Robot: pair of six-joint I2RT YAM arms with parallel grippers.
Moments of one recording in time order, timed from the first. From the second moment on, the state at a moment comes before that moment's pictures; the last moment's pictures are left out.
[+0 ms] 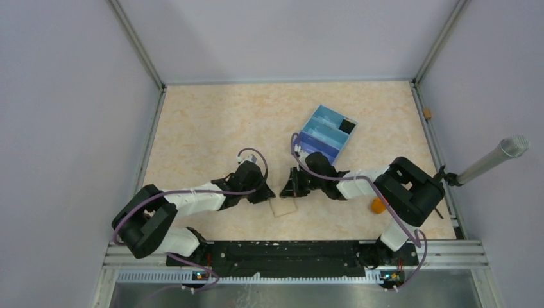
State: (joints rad) left arm -0.75 1.38 0.51 0.01 0.04 -1.02; right arm 0.77 1.67 0.63 0.34 -0.39 0.67
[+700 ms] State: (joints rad) left arm -0.75 1.39 0.53 -0.01 0.05 -1.04; right arm 0.83 1.64 0.45 0.66 -0.25 0.74
